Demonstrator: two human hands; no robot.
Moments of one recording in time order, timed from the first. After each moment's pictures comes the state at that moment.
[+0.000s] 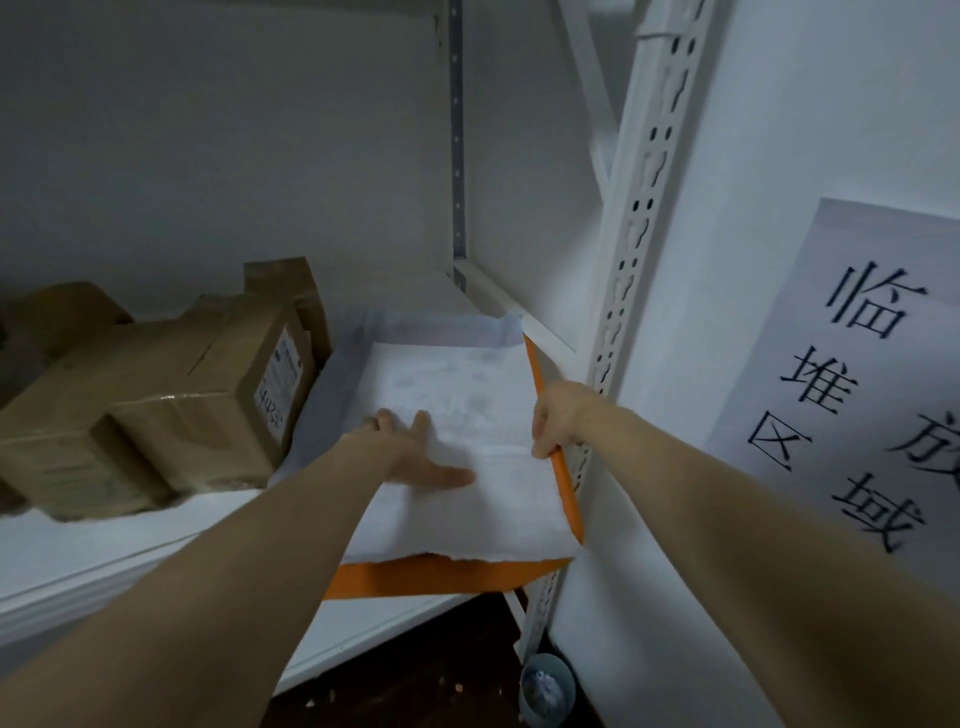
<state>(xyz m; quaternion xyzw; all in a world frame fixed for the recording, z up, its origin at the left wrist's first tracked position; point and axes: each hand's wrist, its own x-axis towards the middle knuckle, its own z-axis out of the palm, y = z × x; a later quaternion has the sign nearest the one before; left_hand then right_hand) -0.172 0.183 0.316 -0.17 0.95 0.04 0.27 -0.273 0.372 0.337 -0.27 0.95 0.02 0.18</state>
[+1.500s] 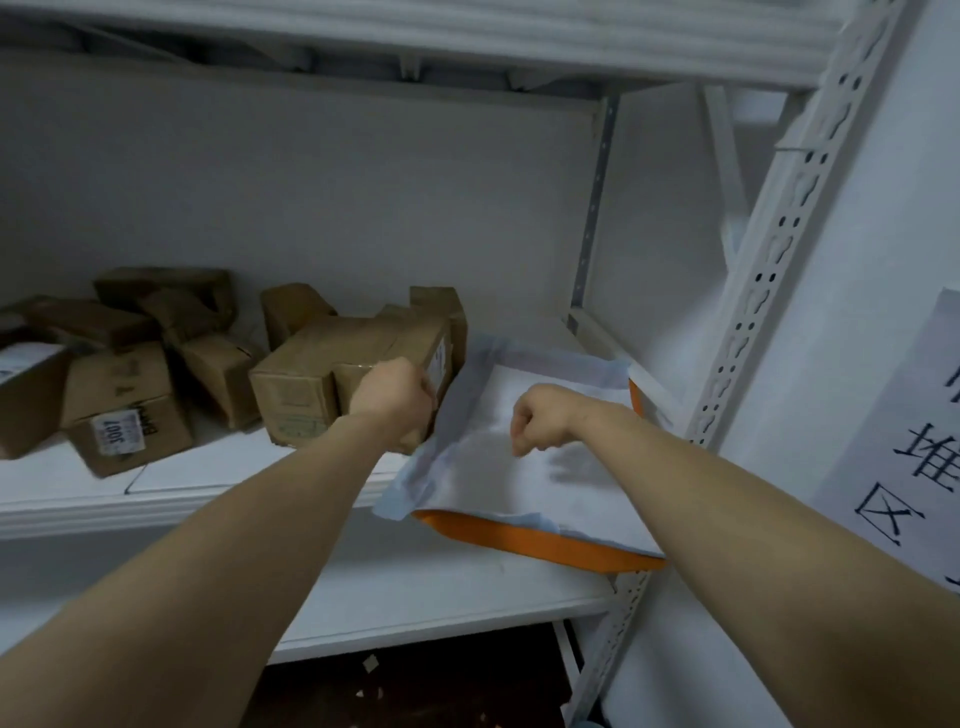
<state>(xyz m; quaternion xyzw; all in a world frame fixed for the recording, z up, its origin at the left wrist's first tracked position) -0.049 0.127 0.387 -0.30 0.92 0.19 -0.15 -0.166 0.279 0.395 -0.39 0.89 -0.11 0.20</state>
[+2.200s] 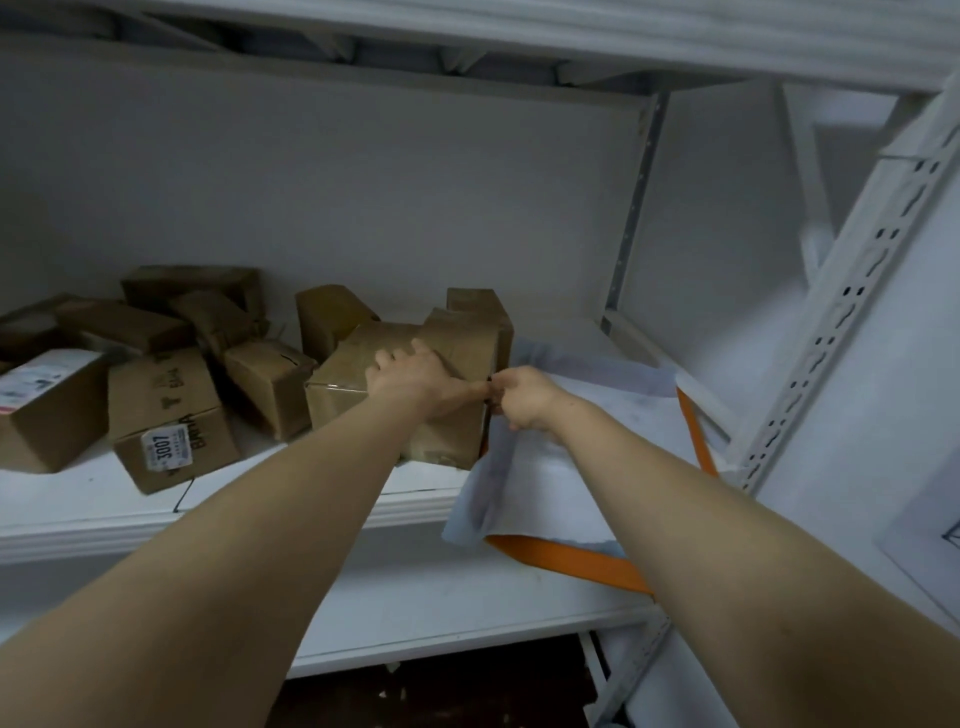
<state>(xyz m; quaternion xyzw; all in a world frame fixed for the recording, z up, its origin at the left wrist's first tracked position) -0.053 0.068 0.407 -0.40 0.91 0.11 -0.03 -0.134 0.170 0.393 -0.30 0.86 -0.34 0.22</state>
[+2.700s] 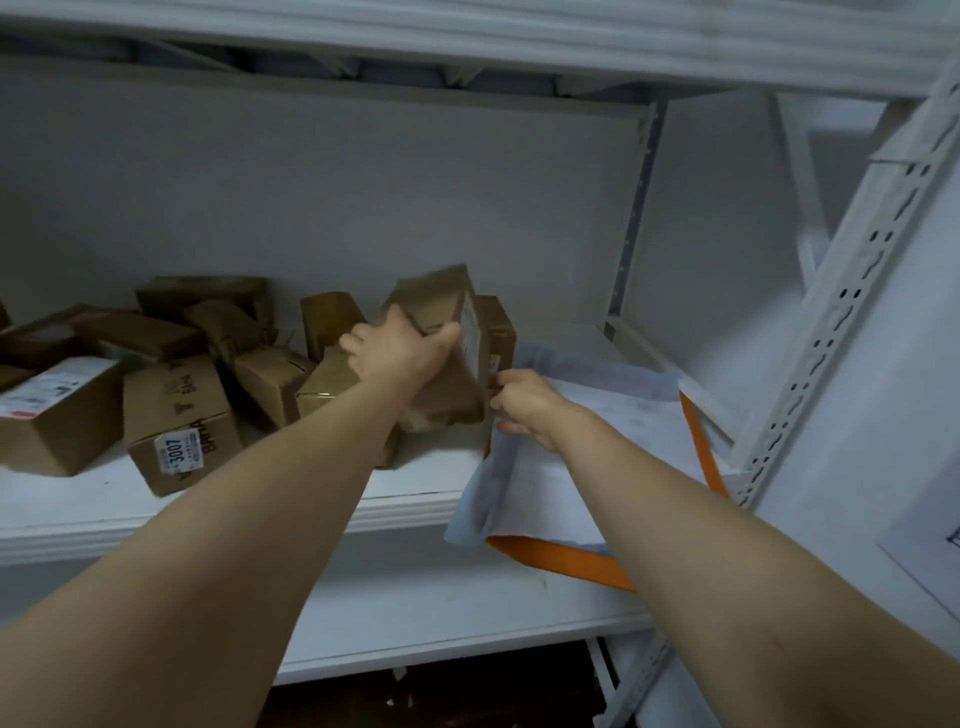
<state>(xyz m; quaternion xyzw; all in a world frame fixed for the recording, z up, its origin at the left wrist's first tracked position) -0.046 0.059 0.429 -0.45 0.83 0.26 -0.22 -0.124 0.172 0.394 -0.22 0.79 -0.51 0.27</state>
